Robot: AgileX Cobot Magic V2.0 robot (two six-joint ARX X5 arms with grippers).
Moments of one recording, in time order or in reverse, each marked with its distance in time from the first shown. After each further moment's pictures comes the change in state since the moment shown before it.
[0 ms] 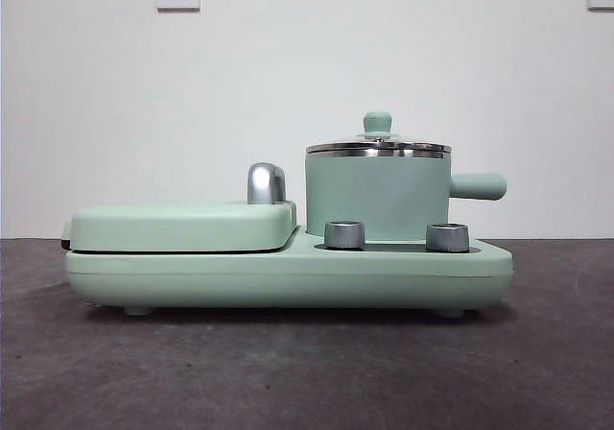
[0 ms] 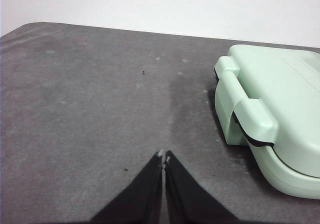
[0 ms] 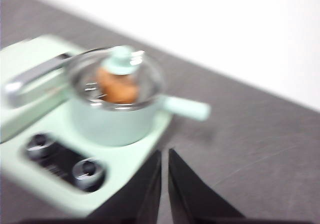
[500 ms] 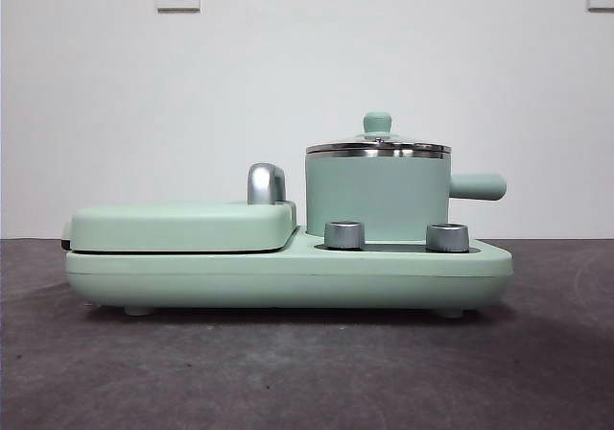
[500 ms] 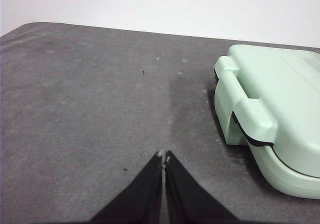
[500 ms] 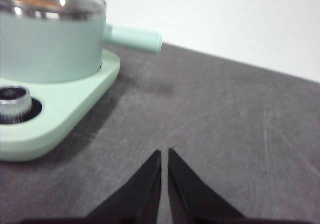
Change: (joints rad) left arm 0.000 0.000 0.000 0.000 0.000 -0.001; right arm -0.173 -0.428 -0.577 0.222 0.016 0.007
